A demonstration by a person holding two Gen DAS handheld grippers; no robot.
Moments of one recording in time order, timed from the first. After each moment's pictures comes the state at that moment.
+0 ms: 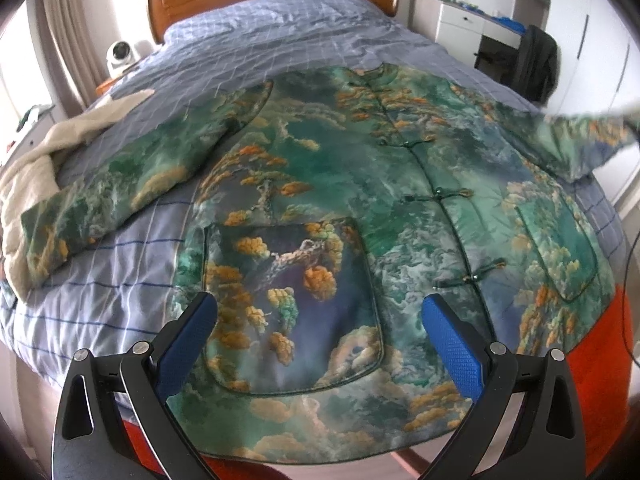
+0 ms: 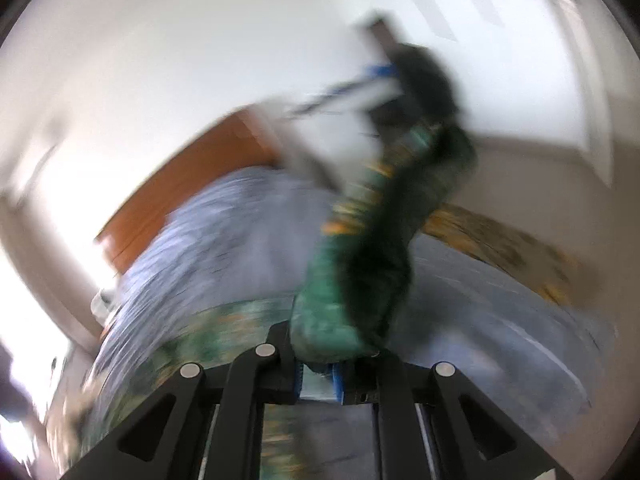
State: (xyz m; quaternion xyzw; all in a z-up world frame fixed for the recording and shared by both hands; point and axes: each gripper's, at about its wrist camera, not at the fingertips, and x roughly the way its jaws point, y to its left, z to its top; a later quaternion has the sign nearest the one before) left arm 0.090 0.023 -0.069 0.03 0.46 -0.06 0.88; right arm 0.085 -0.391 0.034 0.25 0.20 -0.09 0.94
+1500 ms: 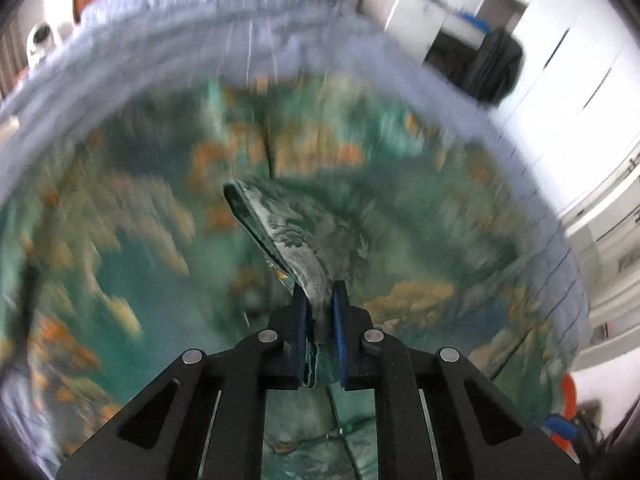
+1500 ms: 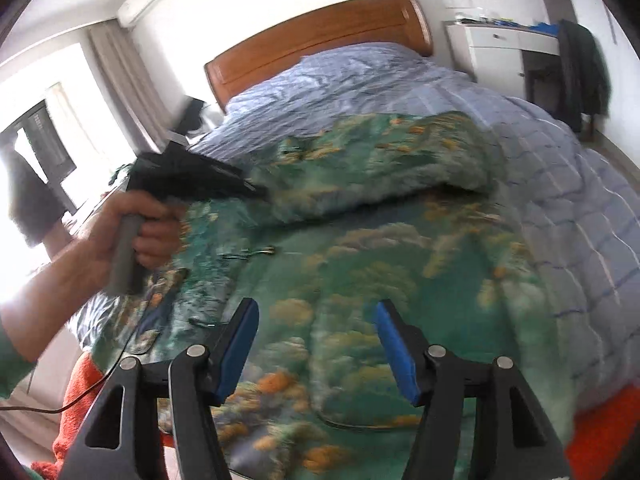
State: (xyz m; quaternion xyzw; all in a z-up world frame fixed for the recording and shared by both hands) left arm 0.297 -0.099 -0.072 -0.03 0.48 -0.19 0.85; right arm 0.042 -0.203 -0.070 0.12 0.37 0.10 0.92
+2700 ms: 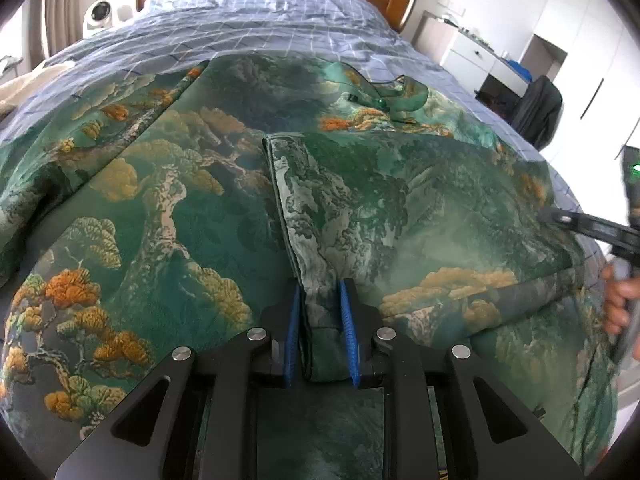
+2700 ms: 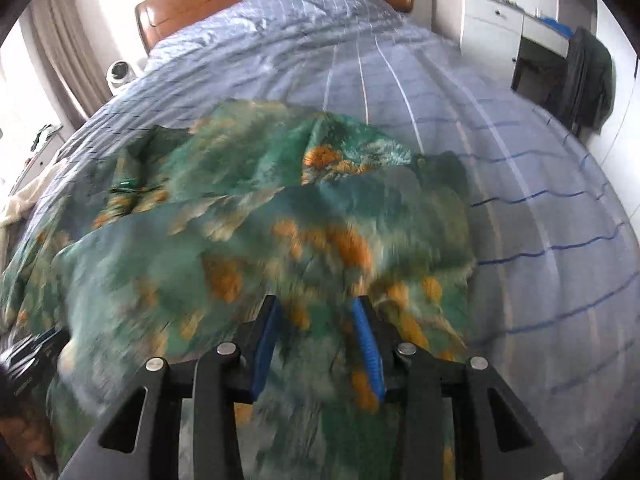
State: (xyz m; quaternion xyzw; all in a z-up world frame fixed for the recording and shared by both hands) left arm 0.291 -0.025 -0.158 -0.08 0.45 -0.11 0.88; right arm 0.329 -0.250 -0.106 0.03 0.47 0.02 0.88
